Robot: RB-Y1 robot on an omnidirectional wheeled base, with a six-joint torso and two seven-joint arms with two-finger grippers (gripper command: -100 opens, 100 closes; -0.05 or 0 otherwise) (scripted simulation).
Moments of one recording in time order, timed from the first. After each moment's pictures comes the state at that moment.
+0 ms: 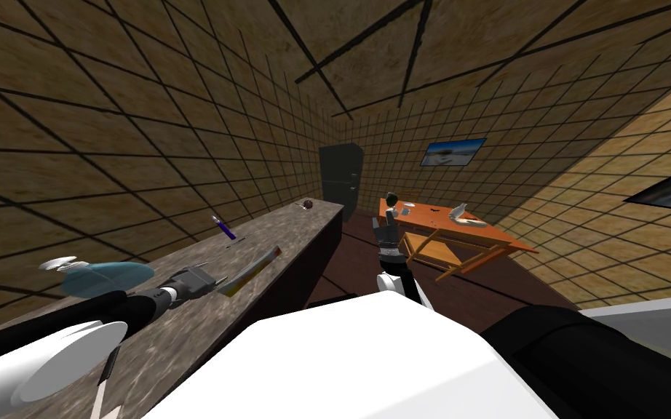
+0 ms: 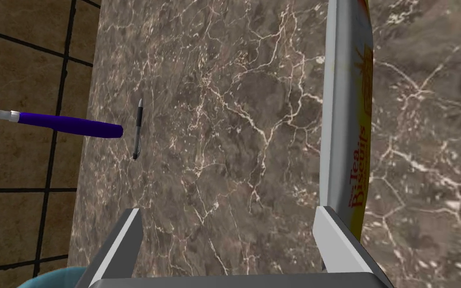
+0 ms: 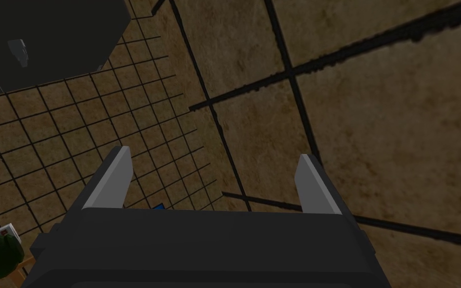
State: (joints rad) left arm 0.57 0.68 0.64 -2.24 0.82 1.03 0.68; right arm 0.52 -0.03 0.06 -2.25 -0.07 -0.48 -0.05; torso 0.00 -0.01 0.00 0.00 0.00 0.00
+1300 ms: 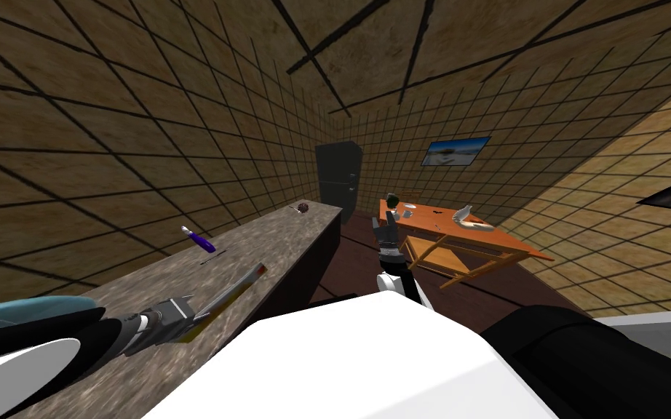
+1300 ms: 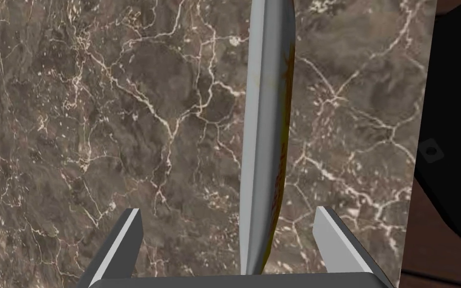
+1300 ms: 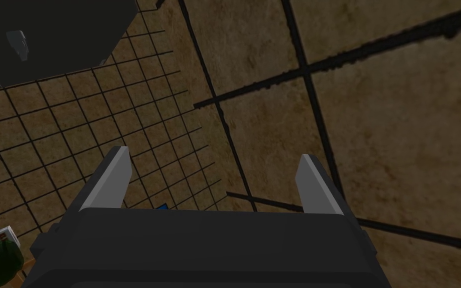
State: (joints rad) left arm 0.66 0.77 0.71 -2.19 1.00 1.36 0.76; right arm 0.52 -0.03 0.06 -2.25 -0.07 -0.48 -0.05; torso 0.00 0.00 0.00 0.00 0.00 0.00
